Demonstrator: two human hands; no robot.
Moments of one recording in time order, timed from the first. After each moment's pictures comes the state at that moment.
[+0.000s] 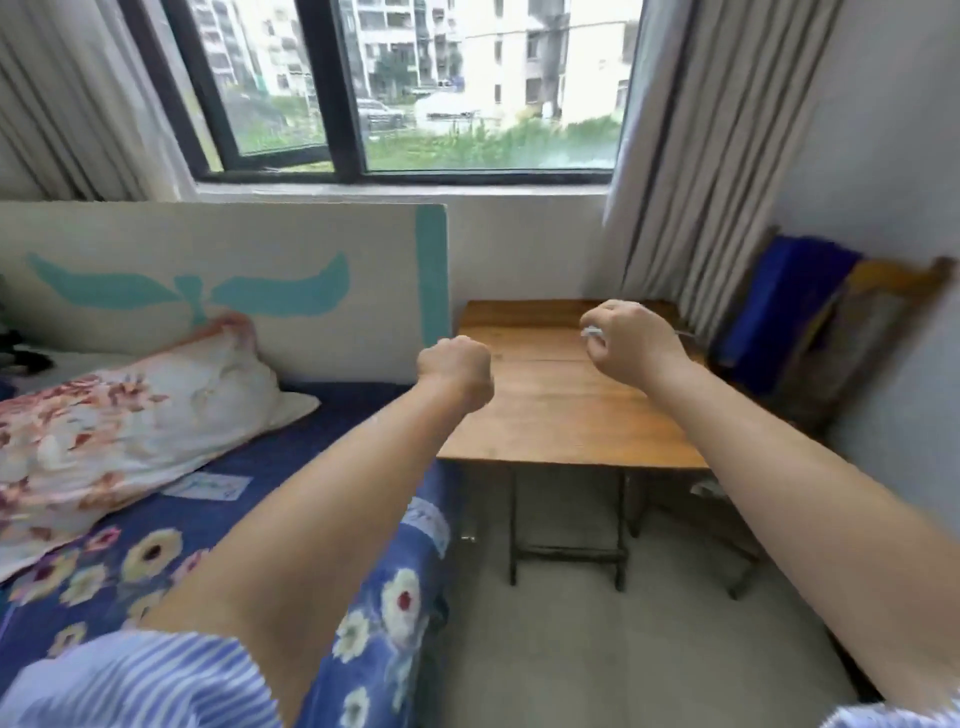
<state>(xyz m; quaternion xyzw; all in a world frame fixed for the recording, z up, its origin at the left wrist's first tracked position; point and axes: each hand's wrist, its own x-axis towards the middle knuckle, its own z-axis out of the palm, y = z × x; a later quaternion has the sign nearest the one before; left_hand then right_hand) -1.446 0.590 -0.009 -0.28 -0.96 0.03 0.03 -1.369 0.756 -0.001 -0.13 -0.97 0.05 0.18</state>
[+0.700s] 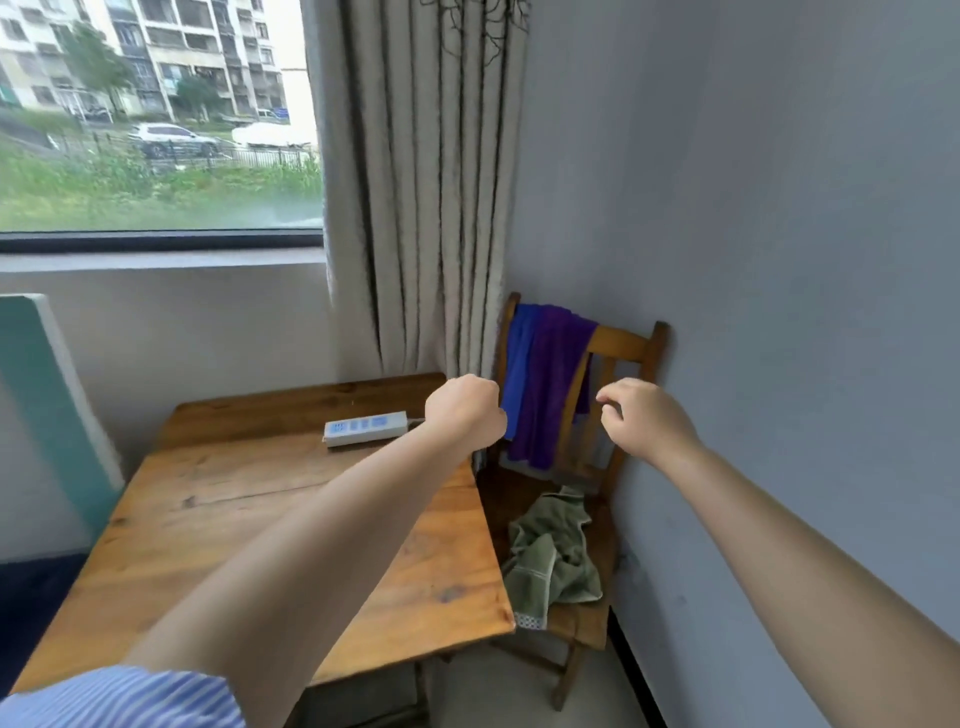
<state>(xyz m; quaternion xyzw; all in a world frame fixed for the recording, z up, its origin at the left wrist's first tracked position) -1.405 1.134 -0.022 -0.47 -0.88 -0.10 -0.02 -1.253 1.261 -0.032 -0.34 -0.92 0.07 0.17</state>
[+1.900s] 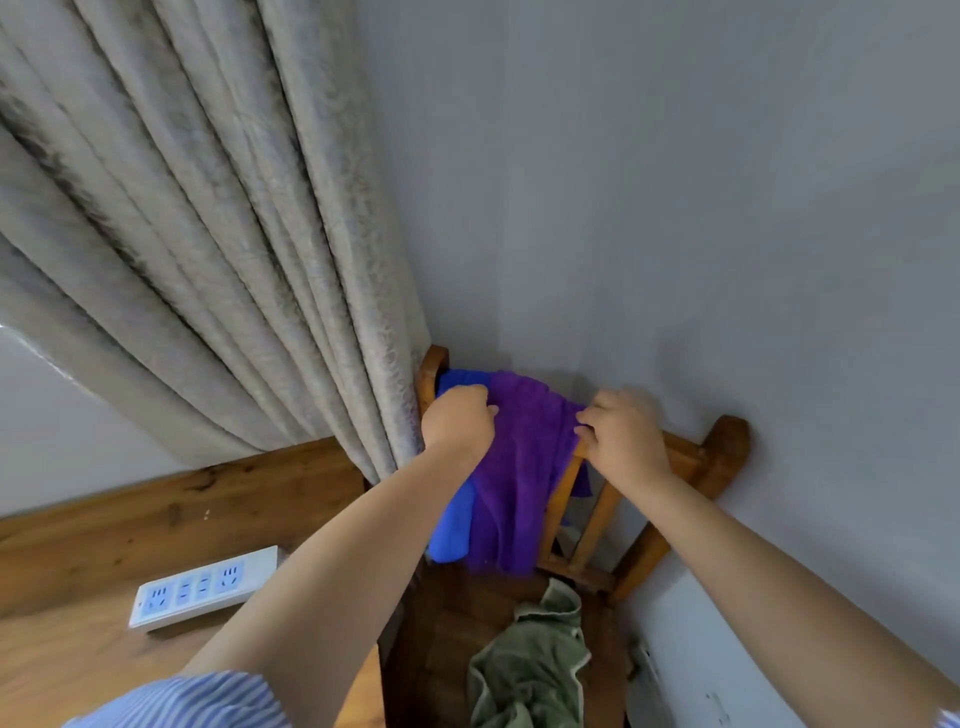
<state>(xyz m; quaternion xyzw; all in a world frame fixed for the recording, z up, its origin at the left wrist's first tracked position) -1.604 1.578 -0.121 -0.42 -0.89 -0.14 -0.09 -1.459 1.673 -0.148 -0.34 -0.92 0.09 0.17</state>
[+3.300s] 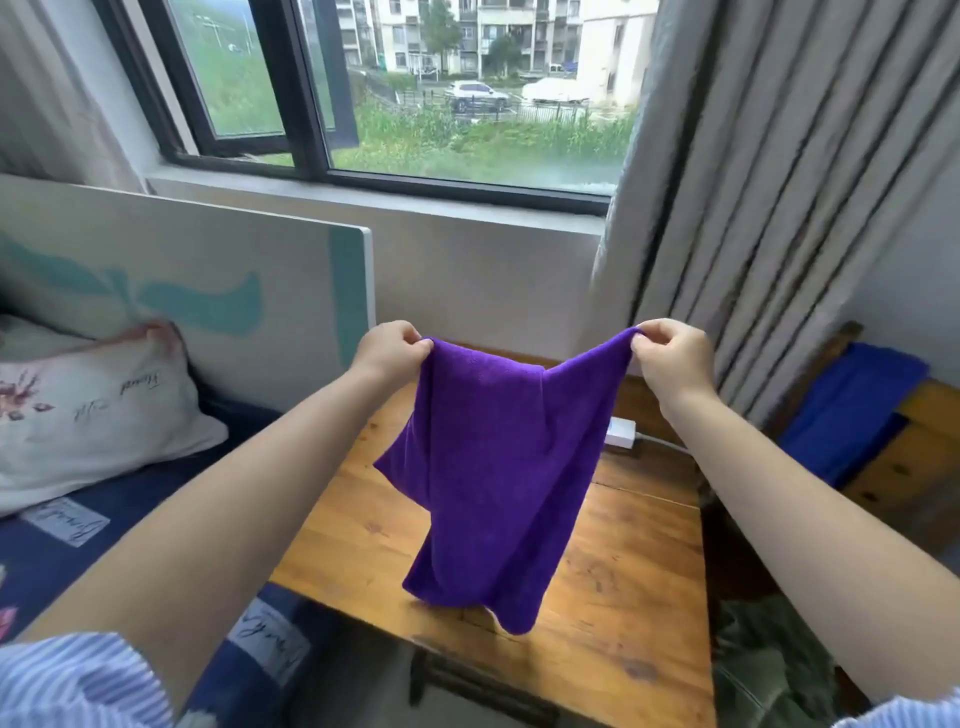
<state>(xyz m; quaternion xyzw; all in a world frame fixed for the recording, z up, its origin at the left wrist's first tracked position) -1.640 0.966 -0.028 -0.08 -0.90 -0.43 0.00 -1.550 1.212 -0.036 -0.23 -0.78 0.49 0.31</state>
